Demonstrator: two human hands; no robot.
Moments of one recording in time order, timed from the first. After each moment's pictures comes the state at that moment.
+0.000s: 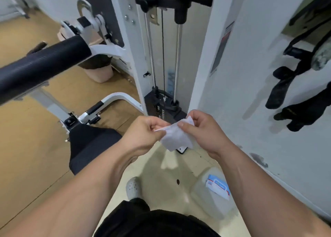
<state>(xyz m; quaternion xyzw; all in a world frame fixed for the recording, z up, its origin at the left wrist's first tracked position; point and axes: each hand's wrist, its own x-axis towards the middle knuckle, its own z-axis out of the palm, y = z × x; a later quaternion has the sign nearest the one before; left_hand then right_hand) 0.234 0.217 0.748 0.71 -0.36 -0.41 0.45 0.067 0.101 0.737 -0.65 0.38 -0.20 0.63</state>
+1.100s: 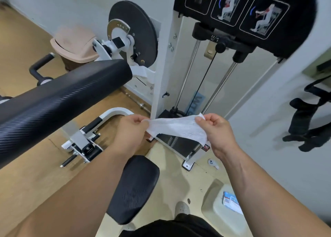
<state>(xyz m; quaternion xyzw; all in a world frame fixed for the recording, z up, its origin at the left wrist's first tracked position) 0.541 0.241 0.747 0.69 -0.21 -0.43 0.54 0.320 0.132 0.763 -0.56 0.52 -0.35 0.54</state>
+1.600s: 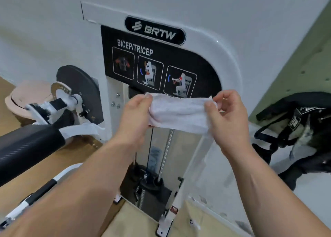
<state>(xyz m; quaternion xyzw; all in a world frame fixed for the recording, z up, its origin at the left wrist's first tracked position) 0.414 -0.017 0.899 0.51 -0.32 -0.39 0.70 0.211 -0.053 0.933 -0.68 0.41 -0.54 0.27</state>
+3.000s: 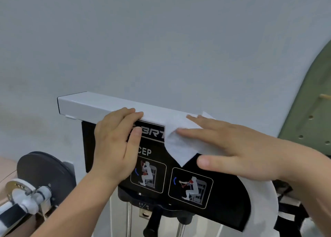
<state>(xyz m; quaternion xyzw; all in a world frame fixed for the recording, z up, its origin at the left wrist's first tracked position) 0.548 -0.158 0.999 0.50 -0.62 0.19 0.57 0.271 -0.146 1.115 -0.93 0.37 -0.02 0.02</state>
